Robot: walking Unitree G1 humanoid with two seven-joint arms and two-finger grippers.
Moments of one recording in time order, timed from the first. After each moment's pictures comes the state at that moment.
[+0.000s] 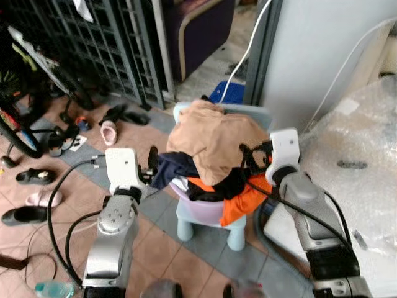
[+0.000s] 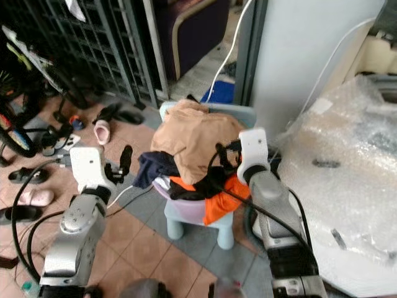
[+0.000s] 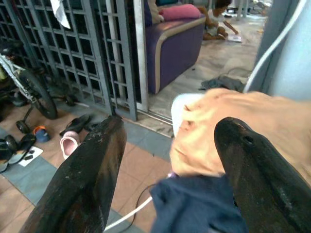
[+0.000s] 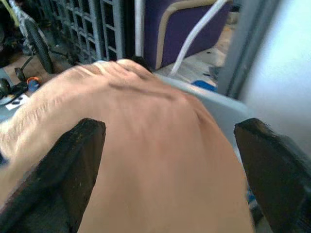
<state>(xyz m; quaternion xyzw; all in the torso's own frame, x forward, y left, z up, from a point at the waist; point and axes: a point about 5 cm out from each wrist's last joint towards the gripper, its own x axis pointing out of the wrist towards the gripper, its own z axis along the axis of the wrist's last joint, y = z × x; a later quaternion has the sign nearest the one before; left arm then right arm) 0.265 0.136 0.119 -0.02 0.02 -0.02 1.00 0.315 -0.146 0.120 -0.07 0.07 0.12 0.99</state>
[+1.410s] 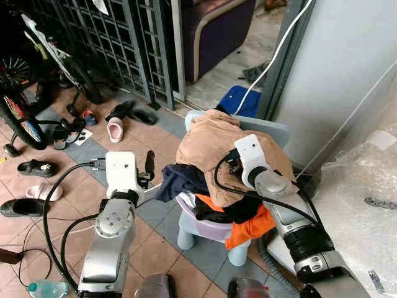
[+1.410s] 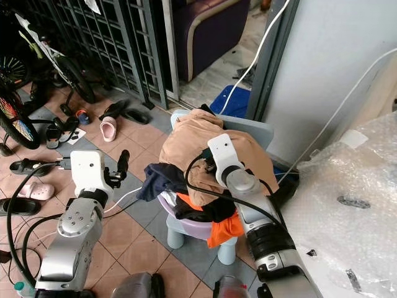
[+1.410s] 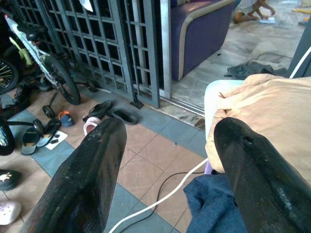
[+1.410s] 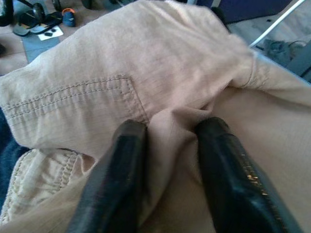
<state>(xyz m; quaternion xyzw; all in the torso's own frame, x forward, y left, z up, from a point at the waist) 0.258 0.141 0.110 0.02 0.04 -0.01 1.00 0.322 -0.114 0.082 -0.13 0.18 0.18 0.96</state>
